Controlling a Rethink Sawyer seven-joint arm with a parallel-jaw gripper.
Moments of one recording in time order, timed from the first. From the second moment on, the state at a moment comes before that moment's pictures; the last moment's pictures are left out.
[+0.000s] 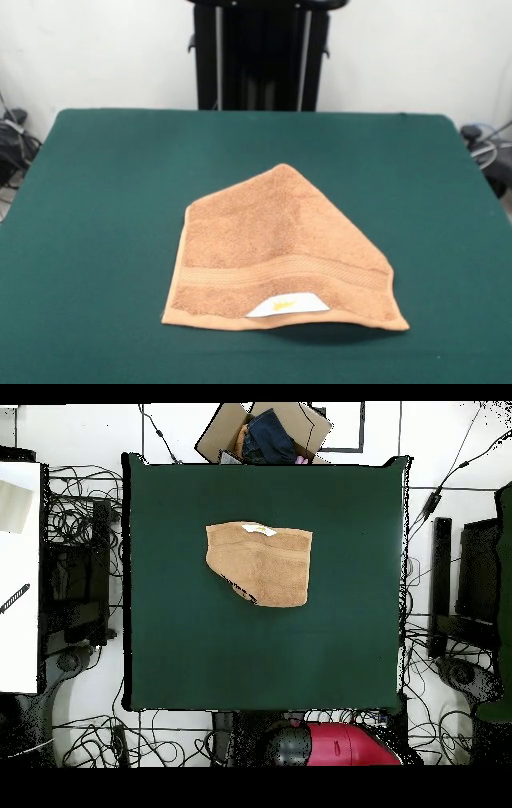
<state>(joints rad) -0.74 -1.06 0.34 2.48 -0.45 1.10 1.29</state>
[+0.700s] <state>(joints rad) -0.69 -0.93 0.18 2.49 -0.57 0.95 1.29</state>
